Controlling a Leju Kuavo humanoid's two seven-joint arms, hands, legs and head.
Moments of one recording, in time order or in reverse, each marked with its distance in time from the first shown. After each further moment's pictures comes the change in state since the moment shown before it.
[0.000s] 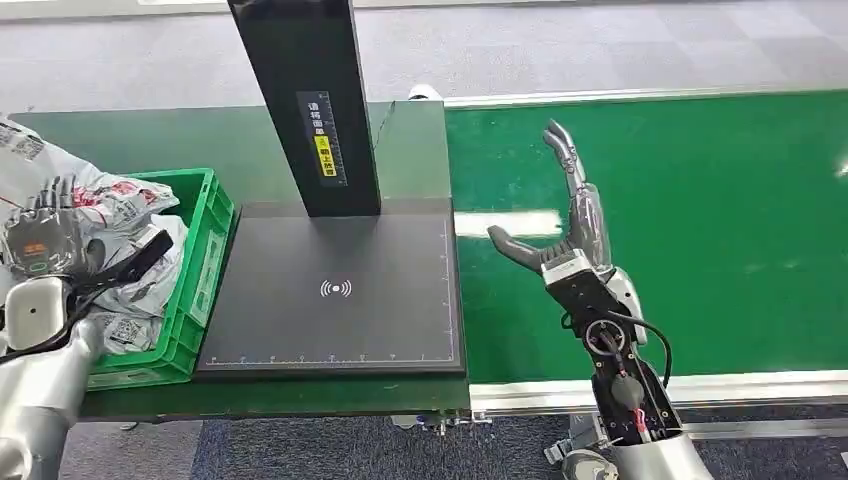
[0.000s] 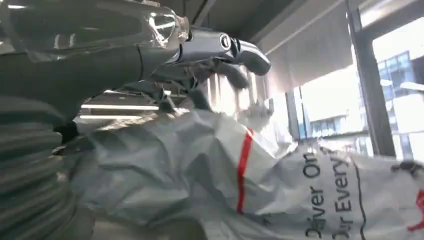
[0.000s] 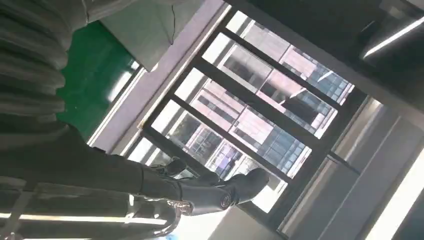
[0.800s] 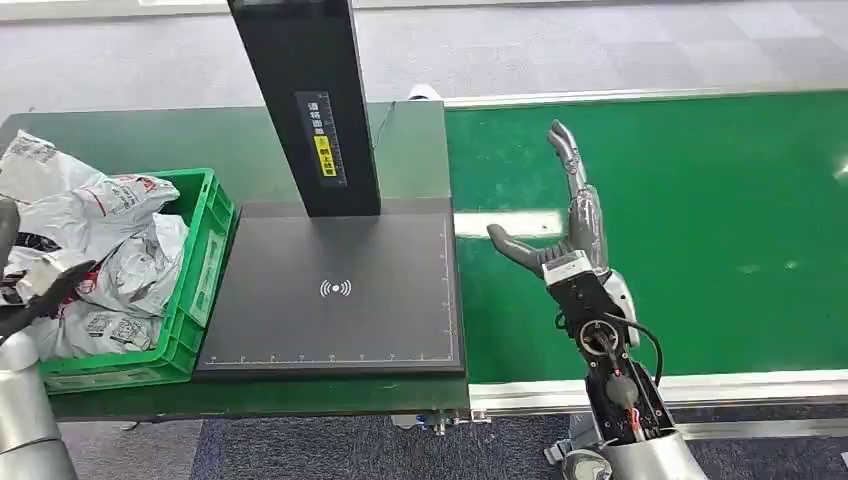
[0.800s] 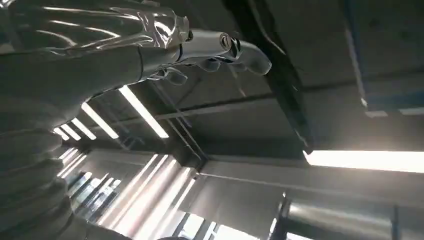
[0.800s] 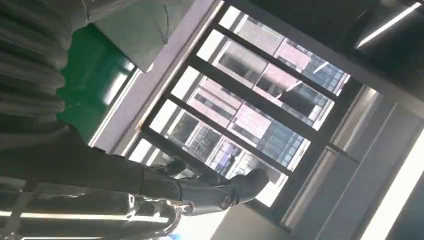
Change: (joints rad) left arm 0.136 -0.228 0.397 -0.617 0.541 0.198 -0.841; right arm -0.006 0.016 0.011 0.035 -0.037 -0.044 -0.030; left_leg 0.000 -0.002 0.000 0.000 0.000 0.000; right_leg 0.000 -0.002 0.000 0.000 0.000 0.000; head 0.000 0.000
